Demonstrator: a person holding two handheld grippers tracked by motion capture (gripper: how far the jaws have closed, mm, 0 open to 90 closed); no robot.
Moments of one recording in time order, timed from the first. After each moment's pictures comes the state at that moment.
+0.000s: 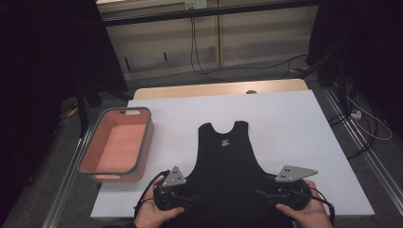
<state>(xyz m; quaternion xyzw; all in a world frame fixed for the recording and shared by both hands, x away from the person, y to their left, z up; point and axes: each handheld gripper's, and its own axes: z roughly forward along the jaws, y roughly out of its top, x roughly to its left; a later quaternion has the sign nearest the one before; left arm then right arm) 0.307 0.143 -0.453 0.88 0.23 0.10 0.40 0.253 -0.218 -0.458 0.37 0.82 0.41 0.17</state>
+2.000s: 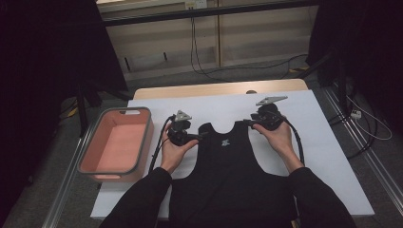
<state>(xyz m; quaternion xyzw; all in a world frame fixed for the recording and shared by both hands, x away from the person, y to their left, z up) 0.480 0.099 -0.438 0.82 0.34 0.16 0.44 0.473 -0.221 -0.434 0.44 0.77 0.41 0.20</state>
